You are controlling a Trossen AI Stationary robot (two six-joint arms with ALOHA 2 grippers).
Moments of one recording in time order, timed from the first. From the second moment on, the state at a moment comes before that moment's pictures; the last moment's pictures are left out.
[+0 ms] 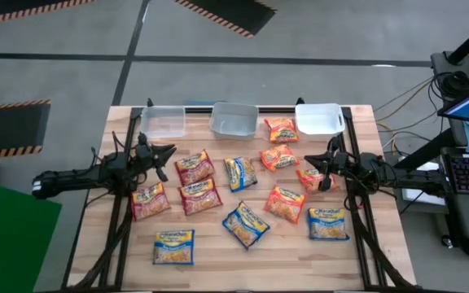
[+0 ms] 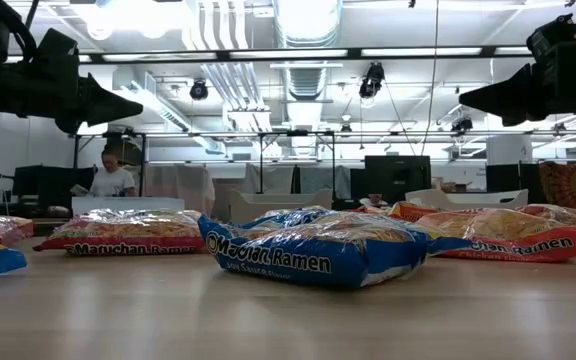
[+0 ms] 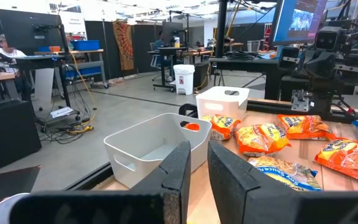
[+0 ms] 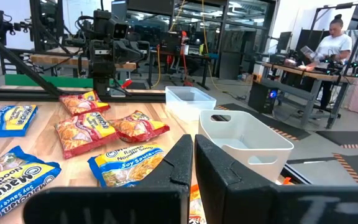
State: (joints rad) left arm 0.11 0.04 0.02 0.07 -0.43 0.04; right arm -0.09 0.05 0.01 0.05 0.19 -0.13
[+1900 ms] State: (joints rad) left arm 0.11 0.05 0.02 0.31 -0.46 -0.73; right arm 0.05 0.12 0.01 0.44 0.05 0.62
